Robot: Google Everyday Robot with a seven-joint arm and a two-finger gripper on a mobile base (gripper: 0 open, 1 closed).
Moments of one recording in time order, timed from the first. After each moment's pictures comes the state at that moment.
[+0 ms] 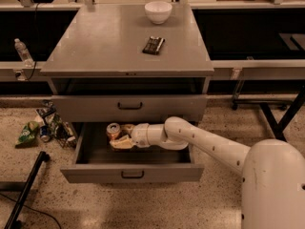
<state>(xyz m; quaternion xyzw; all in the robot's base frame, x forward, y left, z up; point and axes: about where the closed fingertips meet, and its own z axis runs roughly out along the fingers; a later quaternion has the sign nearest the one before) 0.652 0.139 0.530 -0.50 0.63 0.39 0.46</state>
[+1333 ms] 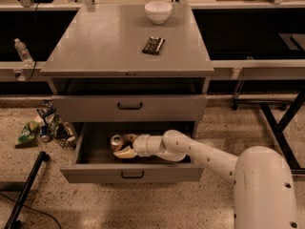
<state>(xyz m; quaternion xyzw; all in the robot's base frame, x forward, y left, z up) 0.668 0.133 0.444 -0.52 0.63 0.33 0.48</state>
